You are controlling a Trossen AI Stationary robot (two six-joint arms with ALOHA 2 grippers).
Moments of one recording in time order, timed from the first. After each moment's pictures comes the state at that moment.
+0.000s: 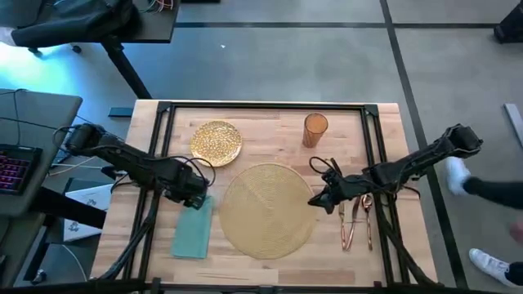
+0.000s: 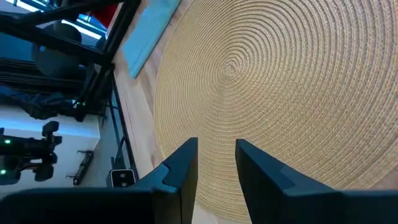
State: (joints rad) left arm -0.24 1.25 0.56 -0.87 0.21 -1.46; right arm 0.36 1.04 0.45 0.01 0.12 1.15
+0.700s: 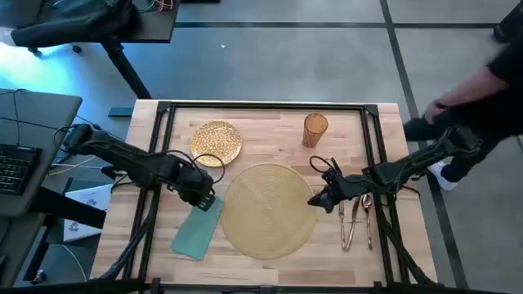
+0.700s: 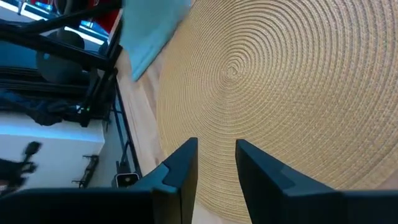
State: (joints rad) left arm -0.29 1.19 0.95 -1.01 0.14 -1.26; right arm 0.36 1.04 0.45 0.01 0.13 1.17
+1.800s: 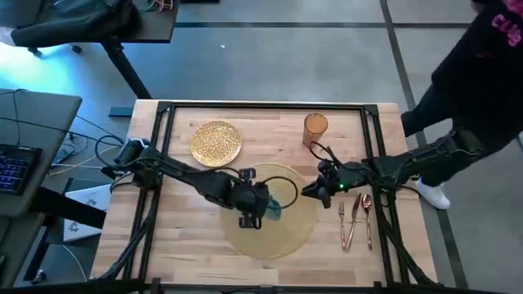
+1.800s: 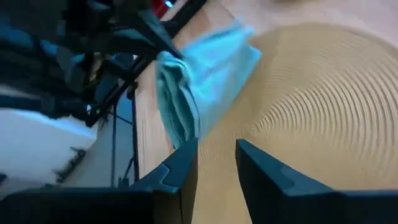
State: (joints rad) left arm -0.33 1.84 1.60 -0.91 -0.37 -0.23; right arm 0.25 1.08 0.59 0.03 0.07 0.80
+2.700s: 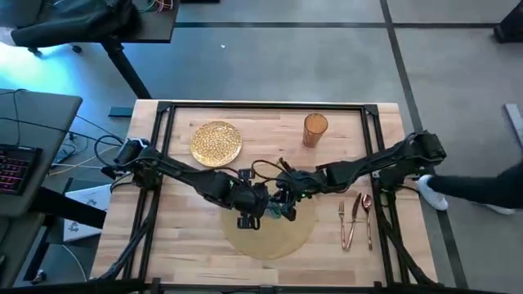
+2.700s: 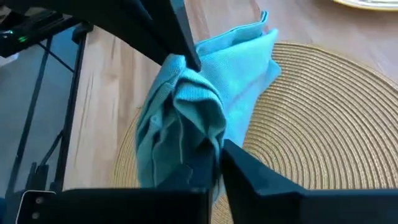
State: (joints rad) left arm -0.35 1.83 1.61 -0.93 -0.36 -0.22; right arm 0.22 1.60 1.03 -0.13 0.03 0.48
